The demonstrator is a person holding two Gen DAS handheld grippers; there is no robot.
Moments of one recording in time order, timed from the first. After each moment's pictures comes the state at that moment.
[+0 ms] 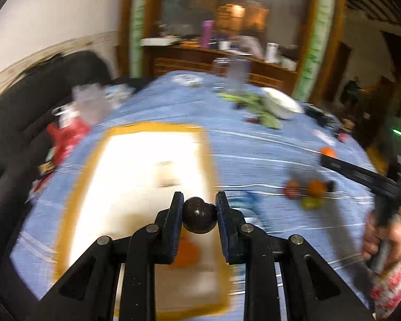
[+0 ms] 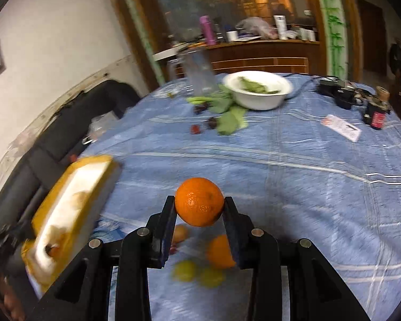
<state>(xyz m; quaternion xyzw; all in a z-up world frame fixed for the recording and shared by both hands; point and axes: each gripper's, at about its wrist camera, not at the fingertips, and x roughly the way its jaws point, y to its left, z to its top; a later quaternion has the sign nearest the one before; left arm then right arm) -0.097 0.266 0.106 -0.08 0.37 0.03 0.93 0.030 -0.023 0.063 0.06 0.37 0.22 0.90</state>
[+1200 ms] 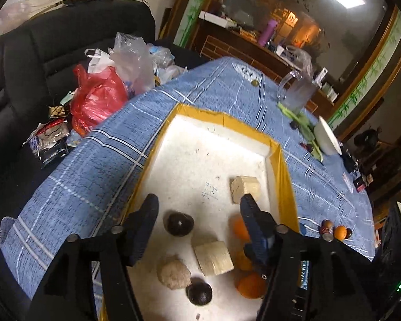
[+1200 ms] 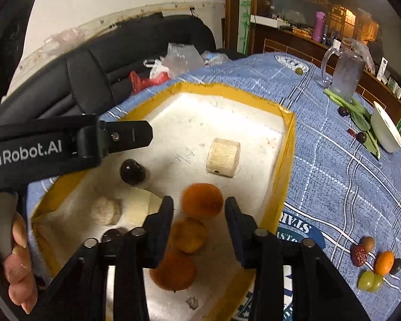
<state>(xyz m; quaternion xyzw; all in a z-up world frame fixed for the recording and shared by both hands) -0.075 0.382 0.081 -0.23 0.40 0.07 0.88 -0.034 0.233 0.037 -0.14 0.40 0.32 0.85</state>
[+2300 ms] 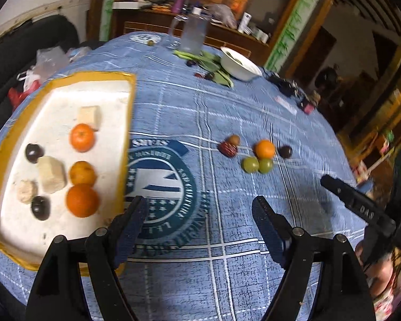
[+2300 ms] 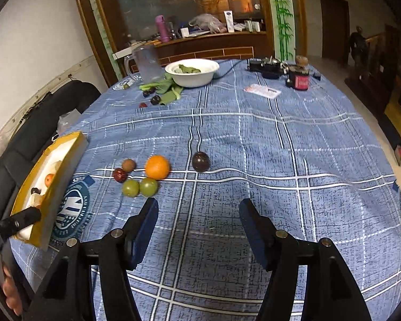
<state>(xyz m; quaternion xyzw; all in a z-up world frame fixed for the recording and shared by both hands) -0.102 0.174 0.077 -0.12 0.44 -0.08 0.89 -0.064 -0.108 0.055 0.06 0.40 0.09 0.91</state>
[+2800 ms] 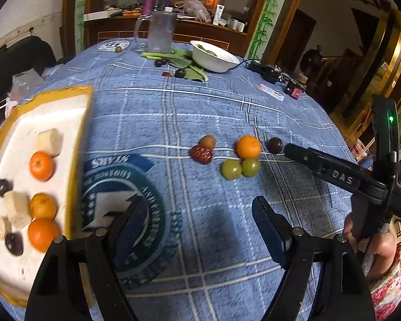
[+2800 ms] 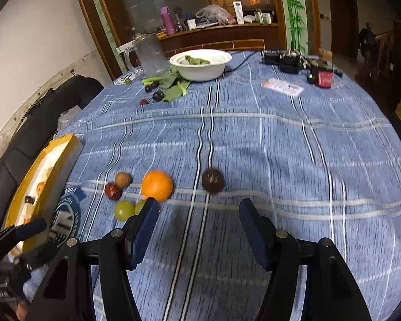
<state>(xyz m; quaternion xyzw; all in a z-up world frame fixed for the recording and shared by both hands) -0.068 0.132 0.064 -0.07 0.43 -0.12 0.89 -0.007 -0.092 0.034 0.06 0.40 0.11 0.91</state>
